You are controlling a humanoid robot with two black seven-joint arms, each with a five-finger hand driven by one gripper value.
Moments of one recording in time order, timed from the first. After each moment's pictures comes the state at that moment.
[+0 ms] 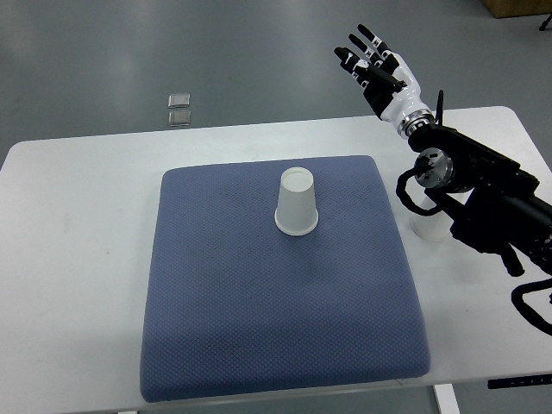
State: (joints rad) left arm -0.04 0.00 -0.15 -0.15 0.08 0.05 0.04; right arm 0.97 -0.10 0.55 0.53 0.05 0.14 0.42
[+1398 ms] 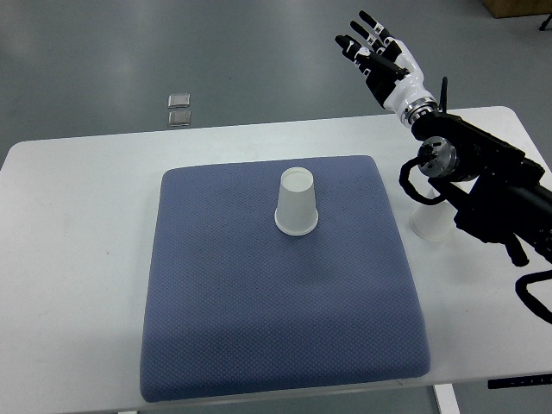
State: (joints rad) left arm -0.03 0.00 -0.15 -0.15 0.08 0.05 0.04; right arm 1.01 -0.12 0.53 0.53 0.05 0.14 0.41
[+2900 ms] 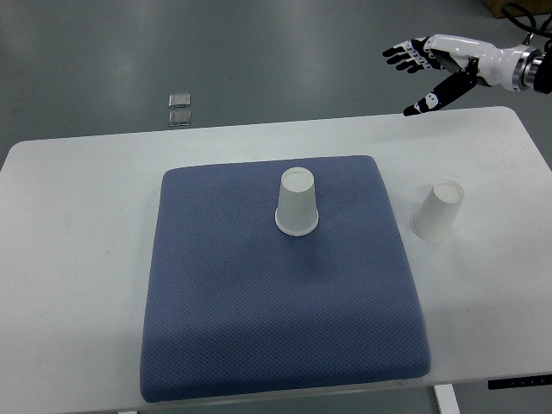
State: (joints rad) left arm -0.03 0.00 -0.15 -0.15 0.08 0.05 0.04; right arm 1.25 -0.61 0.08 0.71 -0.91 0.40 0.40
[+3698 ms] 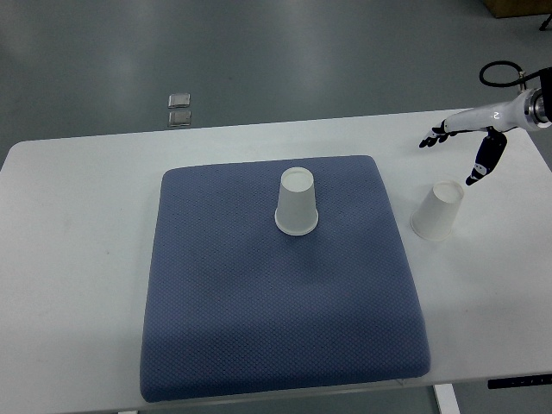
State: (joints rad) left arm -0.03 0.00 -0.15 -0.15 0.08 0.05 0.04; right arm 1.29 -0.66 -0.14 0.79 -1.40 0.44 0.40
